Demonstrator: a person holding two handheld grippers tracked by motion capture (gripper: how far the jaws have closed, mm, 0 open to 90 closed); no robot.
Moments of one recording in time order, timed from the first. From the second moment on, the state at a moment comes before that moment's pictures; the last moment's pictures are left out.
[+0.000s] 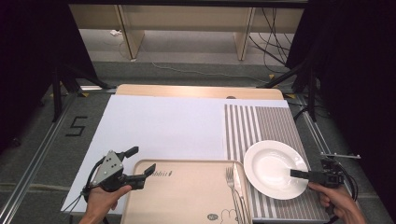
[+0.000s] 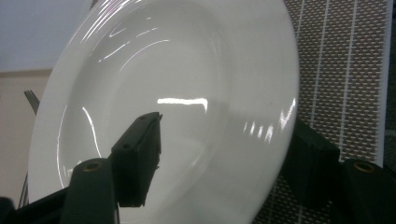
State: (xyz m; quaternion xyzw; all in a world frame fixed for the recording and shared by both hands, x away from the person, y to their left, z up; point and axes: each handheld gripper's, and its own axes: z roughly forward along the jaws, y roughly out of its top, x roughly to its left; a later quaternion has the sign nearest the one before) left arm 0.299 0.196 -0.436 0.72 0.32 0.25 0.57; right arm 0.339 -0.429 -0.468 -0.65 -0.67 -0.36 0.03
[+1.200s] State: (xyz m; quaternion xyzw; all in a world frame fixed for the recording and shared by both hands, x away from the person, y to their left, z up) left arm 0.299 0.196 -0.436 0.72 0.32 0.25 0.57; right arm 0.337 -0.441 -0.476 -0.65 -0.64 -0.39 0.06
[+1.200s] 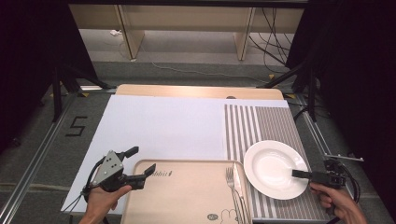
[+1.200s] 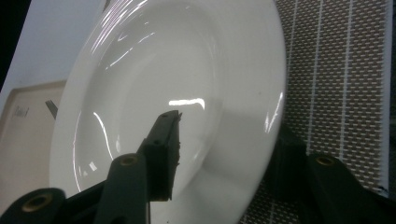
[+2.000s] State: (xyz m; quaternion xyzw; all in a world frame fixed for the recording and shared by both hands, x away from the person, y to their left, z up) left arm 0.299 0.196 -0.436 0.72 0.32 0.25 0.57; right arm 0.336 -0.445 -0.479 -0.67 -0.62 -0.40 0.10
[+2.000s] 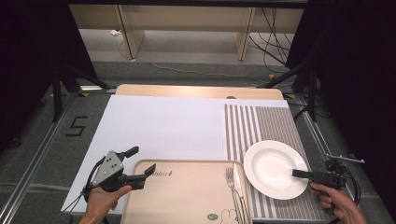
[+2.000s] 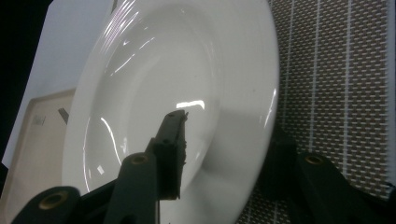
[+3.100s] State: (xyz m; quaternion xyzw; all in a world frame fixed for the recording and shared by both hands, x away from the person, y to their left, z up) left arm 0.300 0.196 -0.436 0.72 0.32 0.25 0.57; right arm 0.337 -0.449 -0.484 -0.69 -0.59 -0.41 0.11
